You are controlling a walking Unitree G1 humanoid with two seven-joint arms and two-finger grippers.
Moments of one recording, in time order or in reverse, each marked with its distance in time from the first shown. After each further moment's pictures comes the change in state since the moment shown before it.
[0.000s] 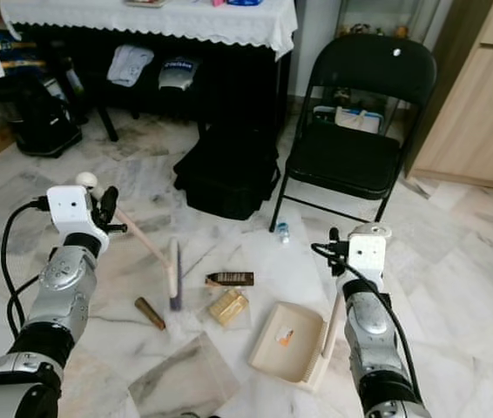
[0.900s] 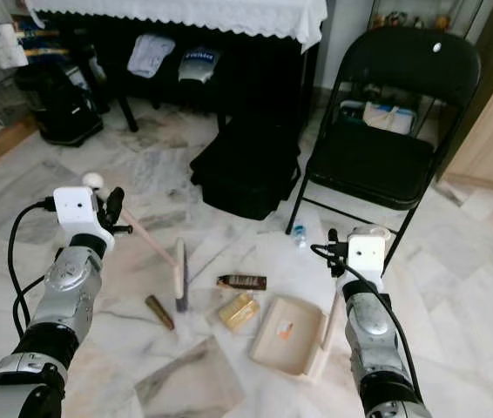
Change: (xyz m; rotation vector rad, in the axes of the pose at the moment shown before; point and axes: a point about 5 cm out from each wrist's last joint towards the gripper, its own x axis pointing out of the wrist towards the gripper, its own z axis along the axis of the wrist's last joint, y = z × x) left arm 0.000 -0.007 -0.001 -0.015 0.001 -0.024; right arm 0.000 0.000 0.001 0.003 -0.003 0.013
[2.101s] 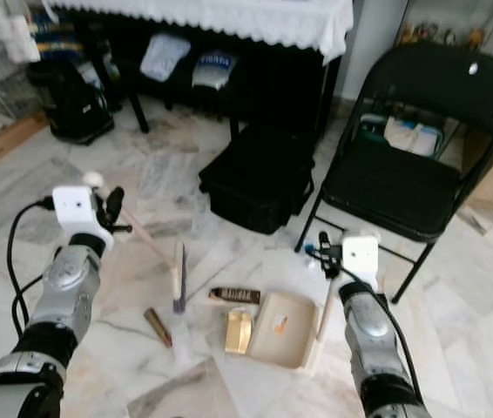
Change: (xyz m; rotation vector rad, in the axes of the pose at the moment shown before) left arm -0.001 0.002 -0.001 0.001 0.002 -0.016; right arm -0.004 0.013 -0.007 0.009 0.034 0.145
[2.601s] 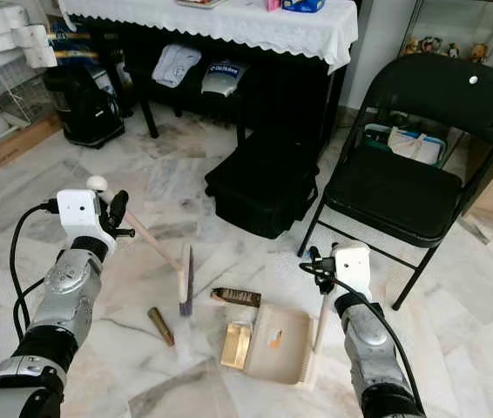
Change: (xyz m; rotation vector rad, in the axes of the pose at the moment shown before) left arm -0.005 0.000 -0.007 0.003 0.022 -0.015; right arm -0.014 0.003 -0.015 -0.007 0.067 0.074
